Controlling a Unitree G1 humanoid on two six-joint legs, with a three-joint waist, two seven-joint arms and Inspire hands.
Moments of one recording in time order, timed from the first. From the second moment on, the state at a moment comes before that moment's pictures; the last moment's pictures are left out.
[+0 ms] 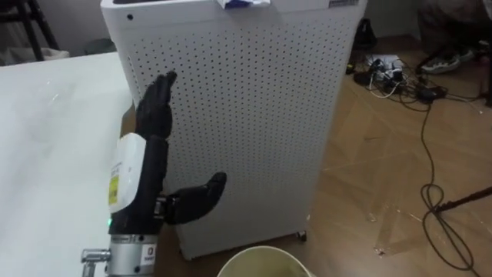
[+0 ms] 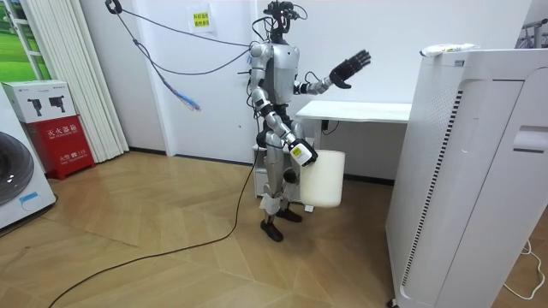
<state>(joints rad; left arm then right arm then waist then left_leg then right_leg) 0.06 0.23 -0.16 -0.20 0.67 -0.31 0.52 -0.01 -0.22 0.25 0.84 0.18 -0.15 0.07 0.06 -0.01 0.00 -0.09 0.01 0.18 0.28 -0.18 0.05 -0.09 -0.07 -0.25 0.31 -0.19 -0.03</state>
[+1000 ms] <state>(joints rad) 0.04 0.27 -0.16 -0.21 0.88 -0.35 0.68 0.05 -0.23 0.25 0.77 0.12 -0.15 0.09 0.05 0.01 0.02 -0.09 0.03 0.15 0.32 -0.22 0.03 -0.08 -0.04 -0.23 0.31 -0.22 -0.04</state>
